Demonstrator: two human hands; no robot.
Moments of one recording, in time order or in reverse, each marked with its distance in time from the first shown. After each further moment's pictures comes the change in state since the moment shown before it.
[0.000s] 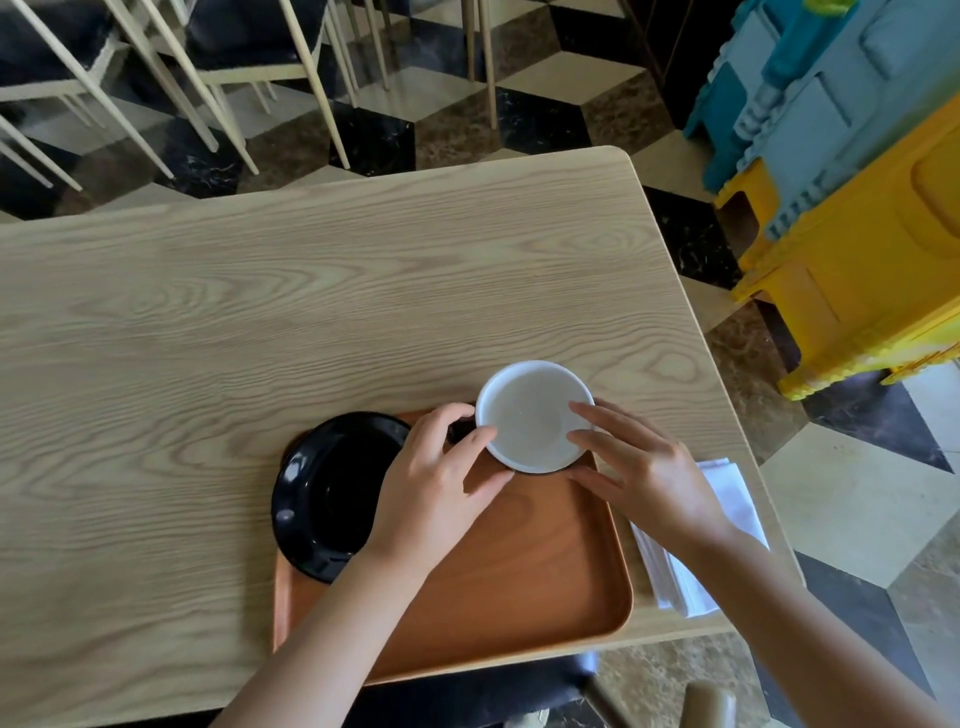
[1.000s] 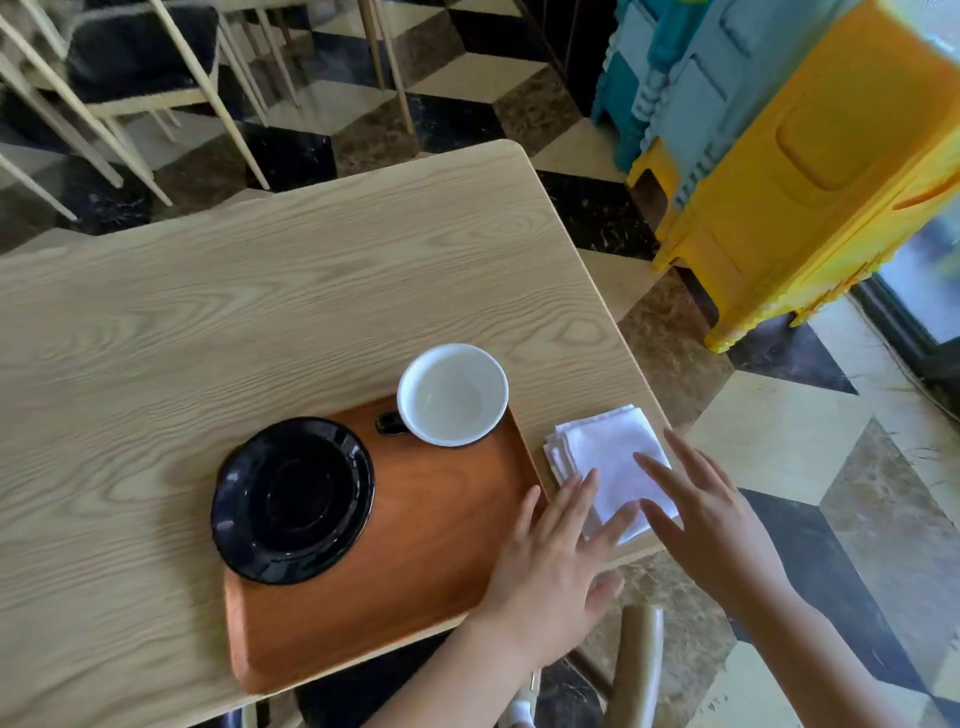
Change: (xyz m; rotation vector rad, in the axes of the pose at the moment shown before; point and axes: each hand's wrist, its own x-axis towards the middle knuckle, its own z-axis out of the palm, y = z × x) left_hand -0.055 0.130 0.040 0.156 -0.602 0.355; right_hand -0.123 0.010 -0.050 -0.177 -0.127 0.625
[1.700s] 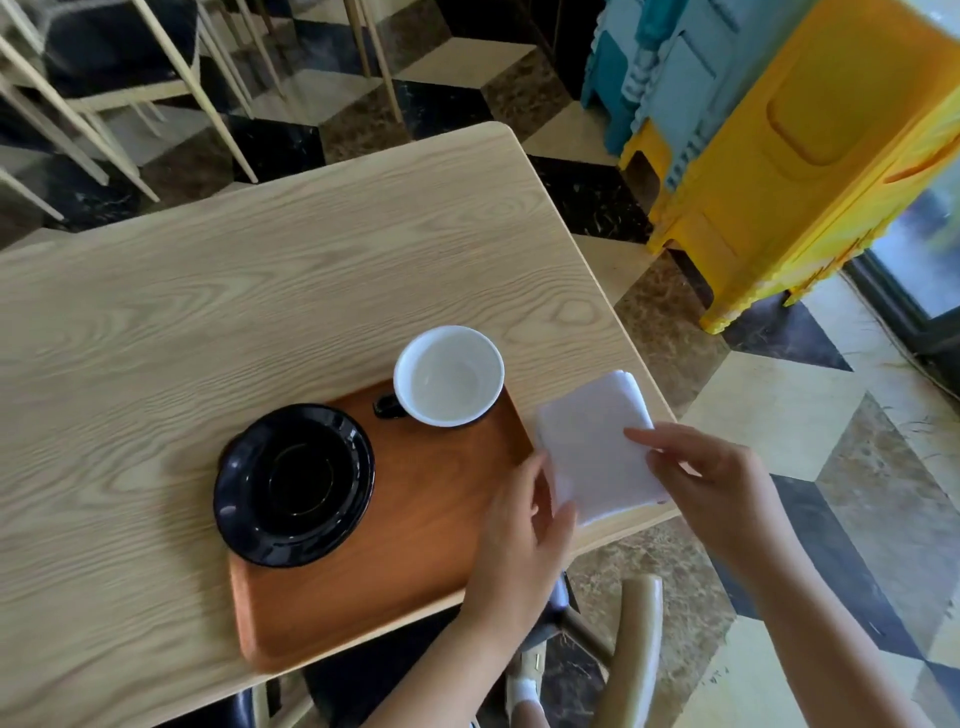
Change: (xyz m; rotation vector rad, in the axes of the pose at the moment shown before) left_hand -0.012 -0.007 -0.007 -1.092 0.289 -0.400; right_hand -0.004 -0.037 -0.034 0.659 0.110 0.169
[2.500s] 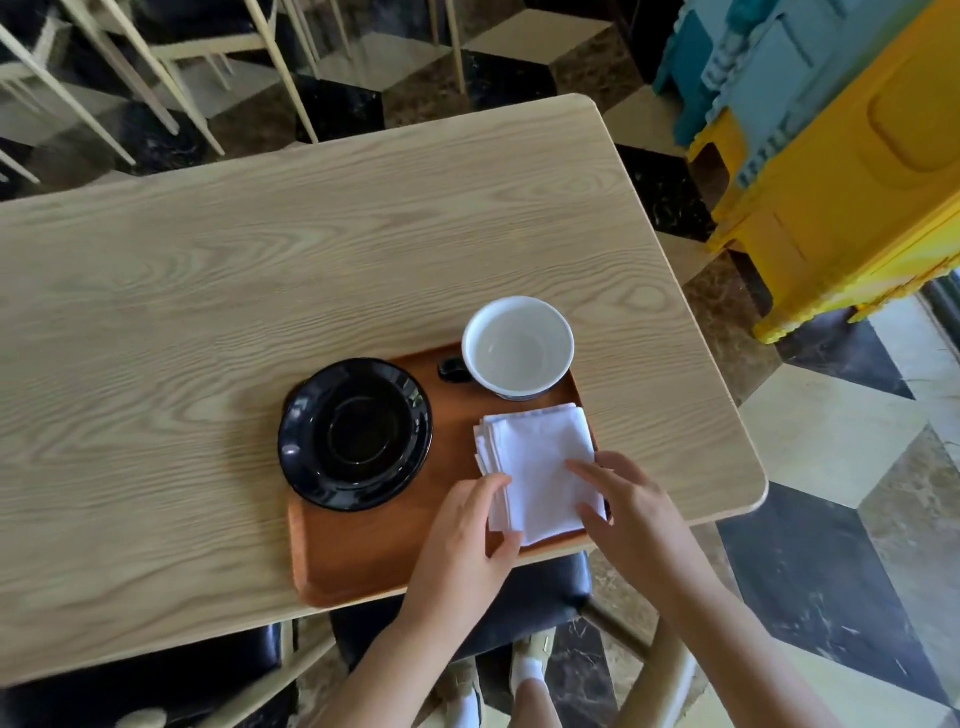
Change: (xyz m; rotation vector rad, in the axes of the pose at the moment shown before) left_hand -0.043 -0.049 -0.065 0.473 0.119 0.045; right_hand -0.025 0.001 0.087 -0.452 -0.344 -0.125
